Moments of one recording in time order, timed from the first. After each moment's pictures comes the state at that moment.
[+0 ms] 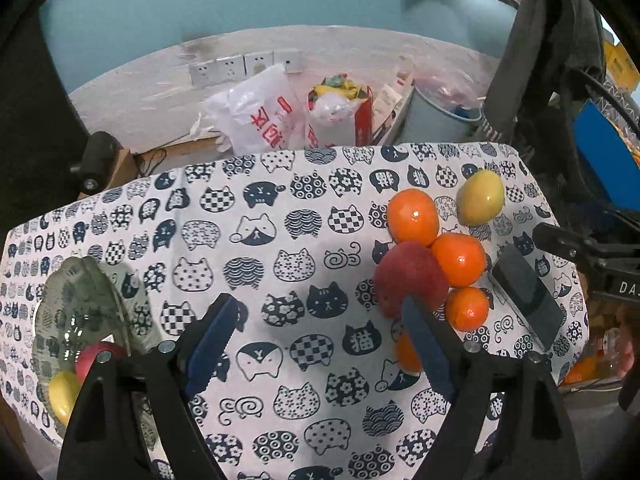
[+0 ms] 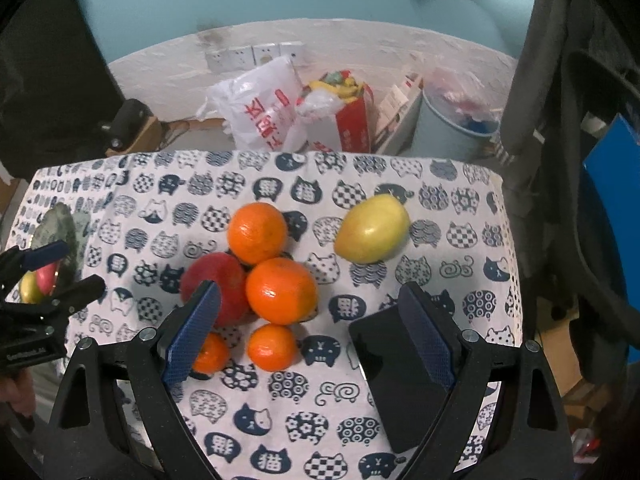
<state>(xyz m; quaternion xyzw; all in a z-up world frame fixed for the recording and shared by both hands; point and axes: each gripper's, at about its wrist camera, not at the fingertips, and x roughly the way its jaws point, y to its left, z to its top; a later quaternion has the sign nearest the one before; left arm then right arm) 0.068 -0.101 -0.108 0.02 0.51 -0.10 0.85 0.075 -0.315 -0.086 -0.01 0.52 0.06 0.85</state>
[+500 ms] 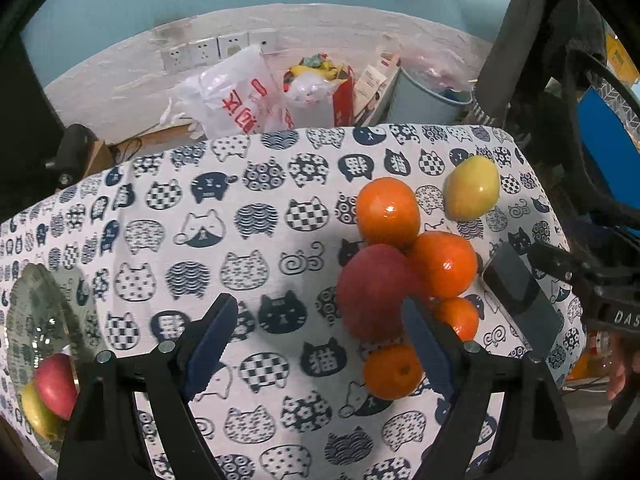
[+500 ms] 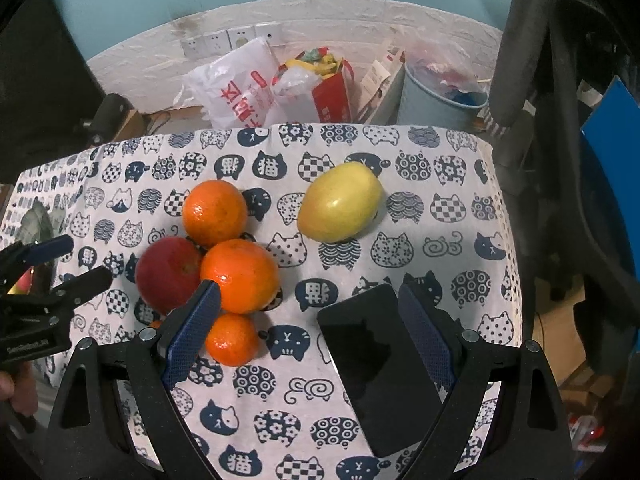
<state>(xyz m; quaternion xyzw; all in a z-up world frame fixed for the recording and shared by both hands) 0.090 -0.138 -0.138 0.02 0.54 -0.12 0.83 0.079 -0.342 -0.114 0.00 0.54 0.04 0.84</state>
